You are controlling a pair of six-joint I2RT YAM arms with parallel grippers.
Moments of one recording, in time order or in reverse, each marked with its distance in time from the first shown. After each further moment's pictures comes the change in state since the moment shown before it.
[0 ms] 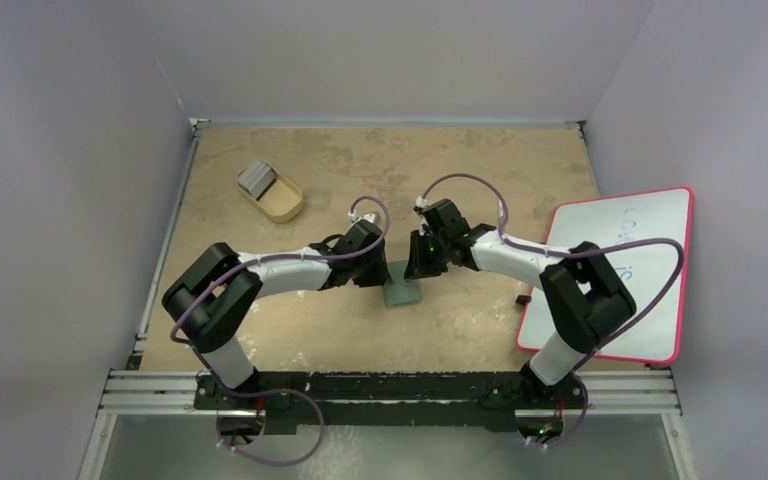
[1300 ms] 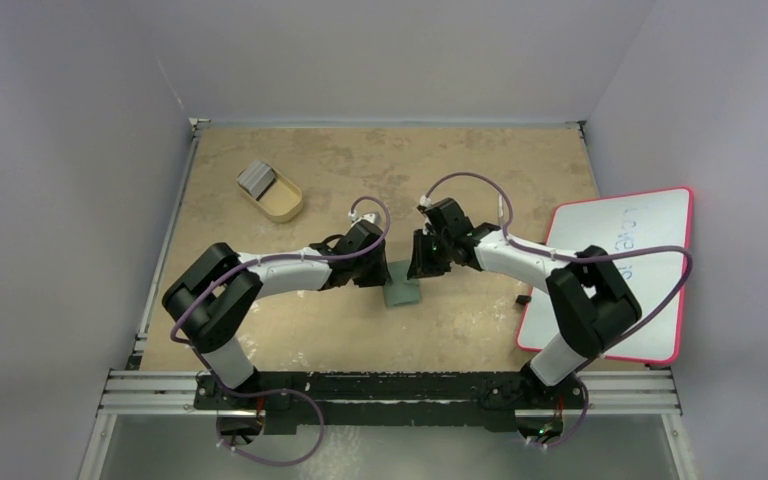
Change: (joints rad) left arm -0.003 0.000 0.001 -0.002 -0.006 0.001; right arm -0.009 -0.047 0.000 -0.050 0.017 0.007
